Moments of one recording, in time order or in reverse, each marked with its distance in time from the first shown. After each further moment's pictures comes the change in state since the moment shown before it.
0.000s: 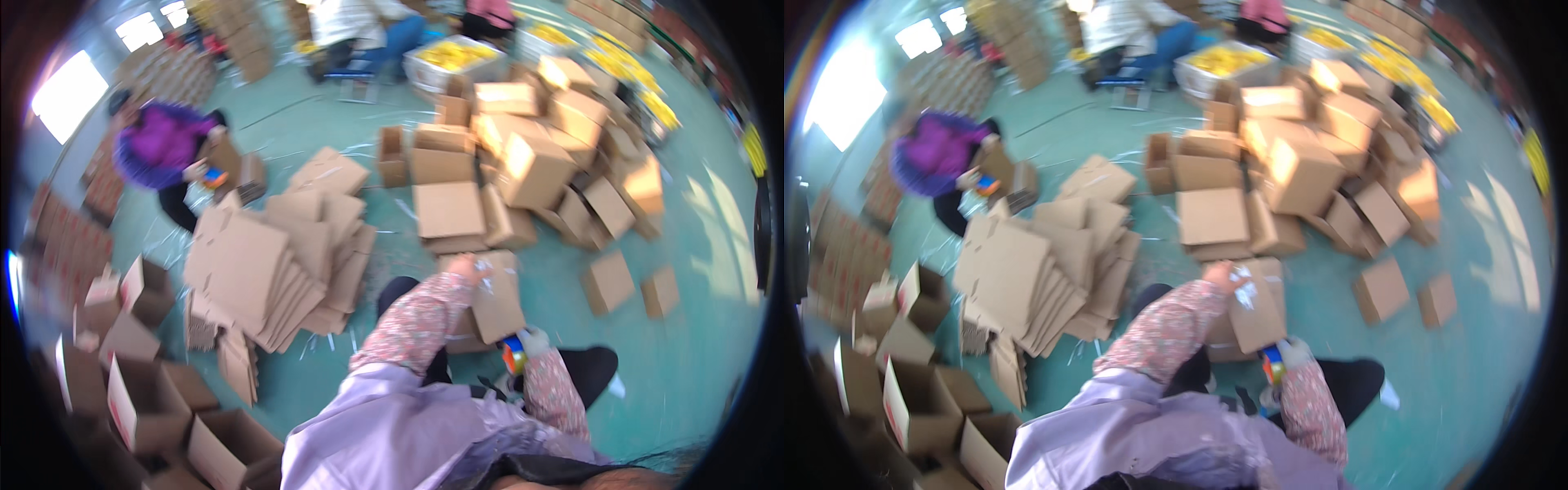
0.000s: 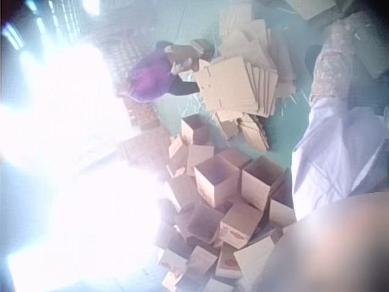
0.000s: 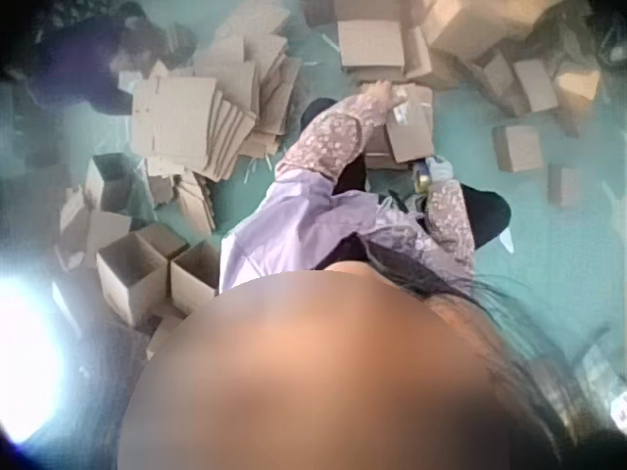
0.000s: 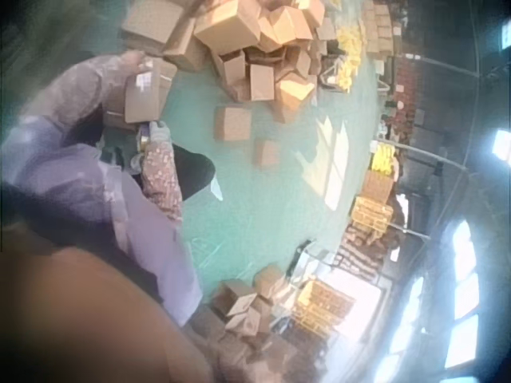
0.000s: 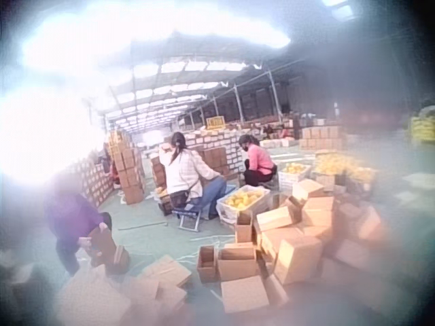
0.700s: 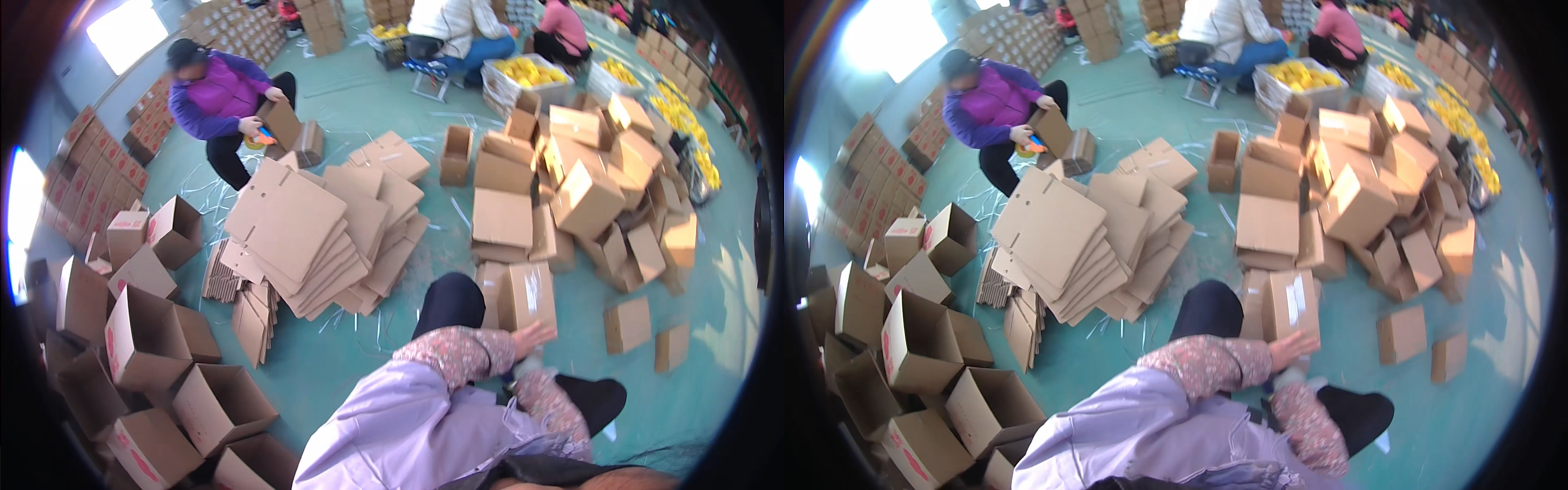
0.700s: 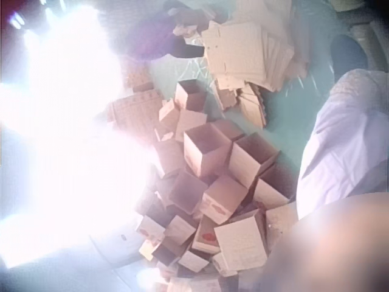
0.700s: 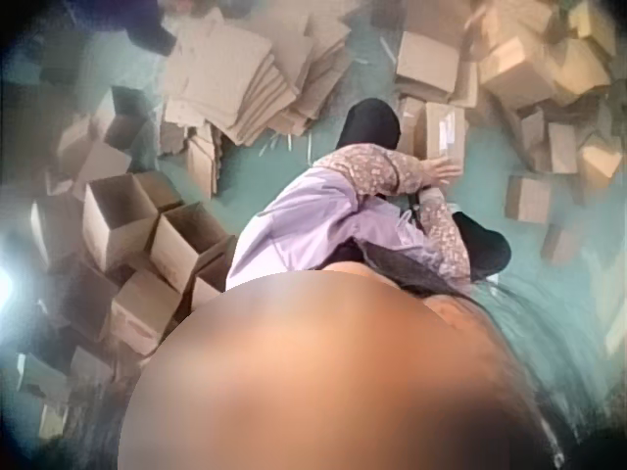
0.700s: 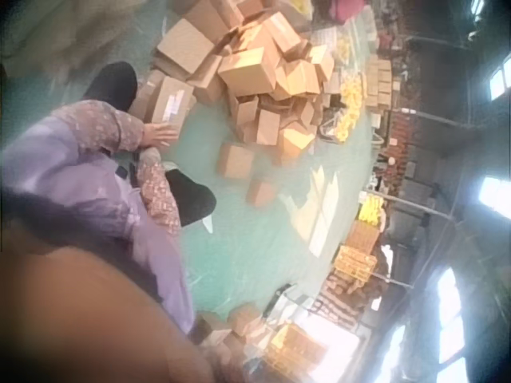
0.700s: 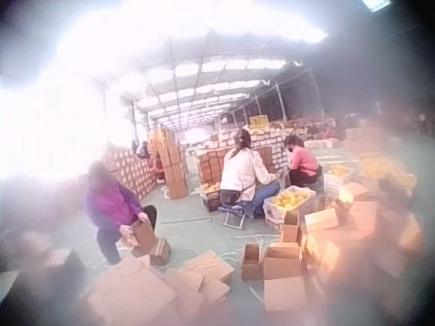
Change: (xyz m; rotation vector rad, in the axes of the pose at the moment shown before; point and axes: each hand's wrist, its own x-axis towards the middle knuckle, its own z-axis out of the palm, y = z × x) left_hand -0.091 0.029 0.121 1.066 0.306 0.993; right_hand 0.013 -0.009 0.029 -0.700 0.011 0.043
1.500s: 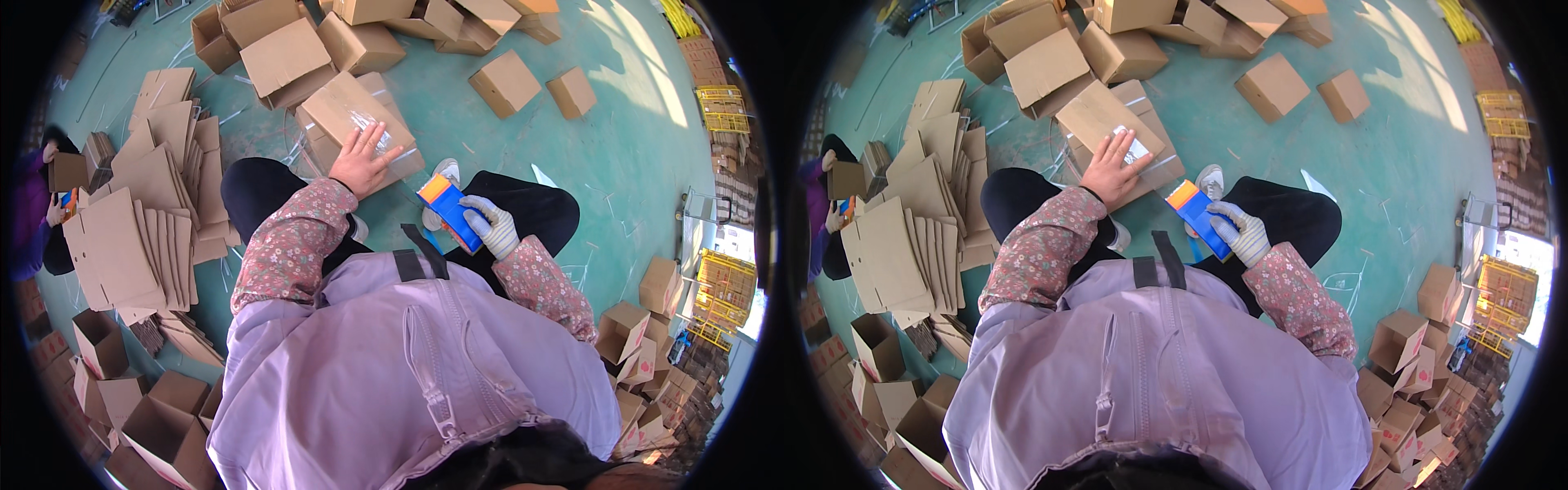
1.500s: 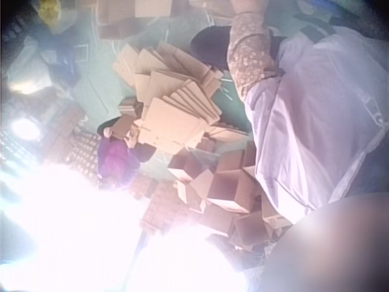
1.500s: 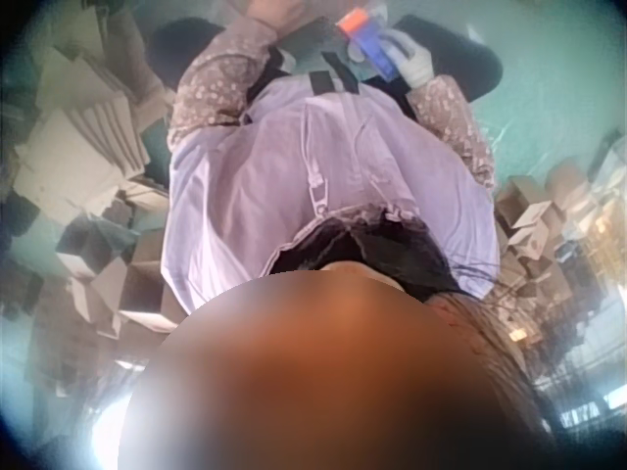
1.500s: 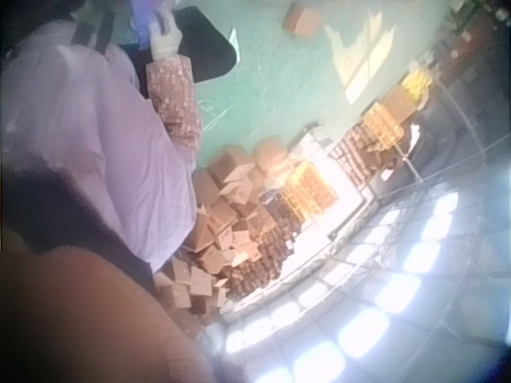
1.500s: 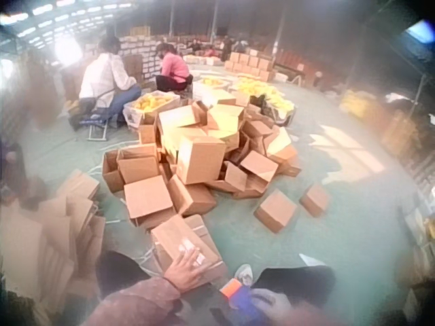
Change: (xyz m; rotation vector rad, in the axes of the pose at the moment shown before) left_hand -0.034 -0.064 -0.057 -0.735 0.022 -0.192; right_hand -0.183 0.046 -0.061 0.588 0.159 -0.262
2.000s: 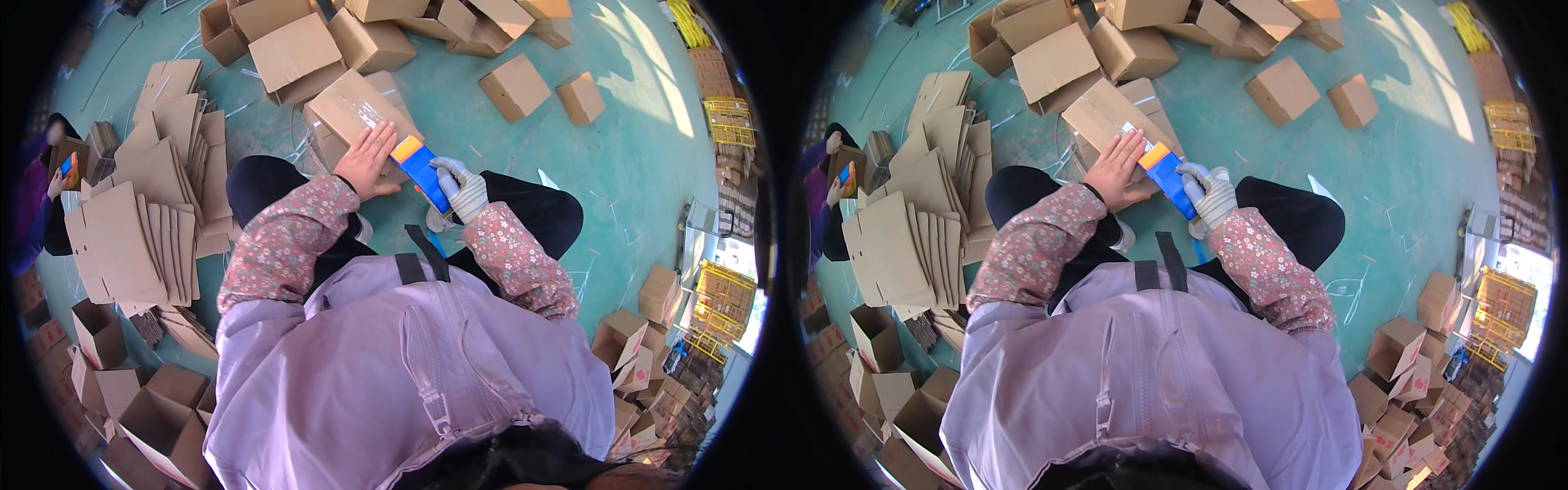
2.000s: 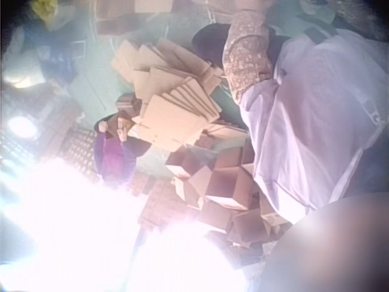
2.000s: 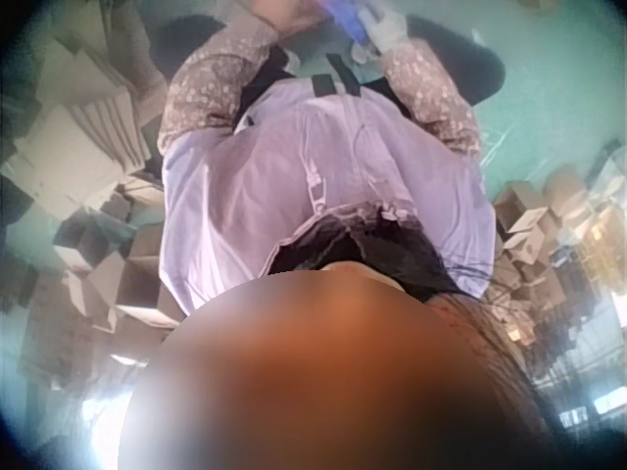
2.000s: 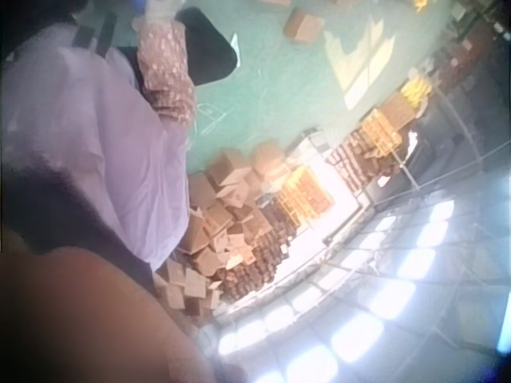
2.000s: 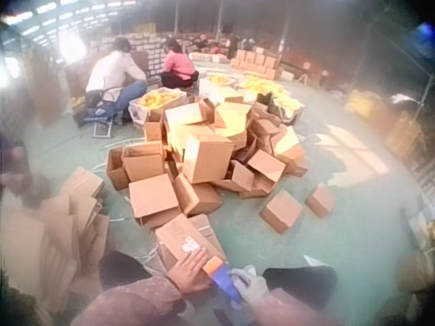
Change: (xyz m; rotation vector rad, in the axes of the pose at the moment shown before) left_hand 0.006 -0.006 -0.014 -0.142 -0.083 0.013; right_hand 0.082 -0.001 0.043 -0.151 0.123 -0.088
